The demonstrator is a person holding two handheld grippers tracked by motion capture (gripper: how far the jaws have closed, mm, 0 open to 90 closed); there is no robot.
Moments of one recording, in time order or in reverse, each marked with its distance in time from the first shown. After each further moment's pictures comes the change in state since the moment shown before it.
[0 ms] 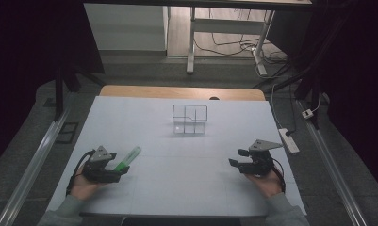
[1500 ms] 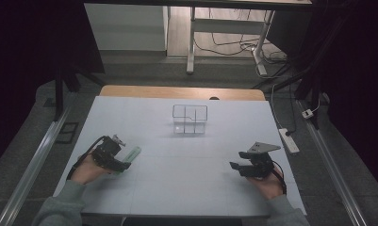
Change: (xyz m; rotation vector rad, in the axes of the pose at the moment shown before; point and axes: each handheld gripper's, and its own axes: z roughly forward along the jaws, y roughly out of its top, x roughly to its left) left arm 0.009 0.048 0.025 0.402 0.007 0.042; right arm 0.003 -0.006 0.001 0.052 -0.030 -0.037
